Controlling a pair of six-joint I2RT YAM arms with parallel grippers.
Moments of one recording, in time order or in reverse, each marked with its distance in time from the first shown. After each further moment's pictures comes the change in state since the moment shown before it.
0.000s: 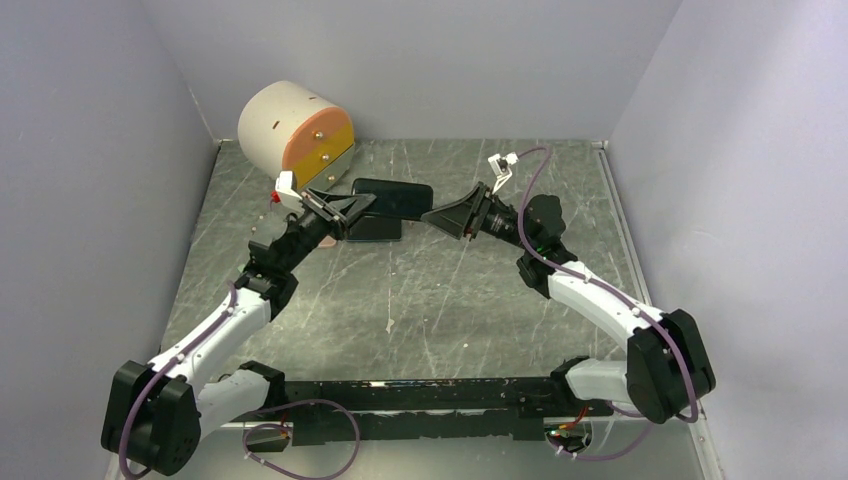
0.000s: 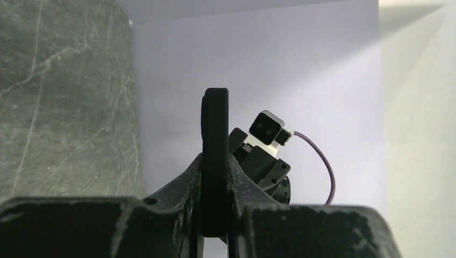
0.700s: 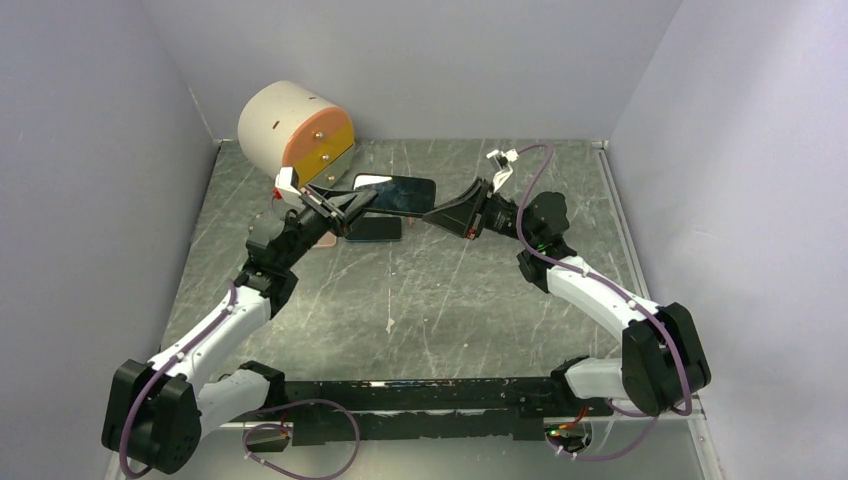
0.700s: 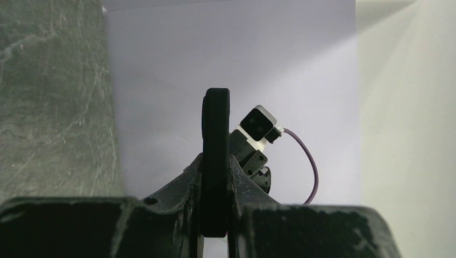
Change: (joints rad) left arm 0.002 0.010 0.016 0.064 0.038 -0.080; right arm -0.025 0.043 0.029 0.122 -0.142 -0.025
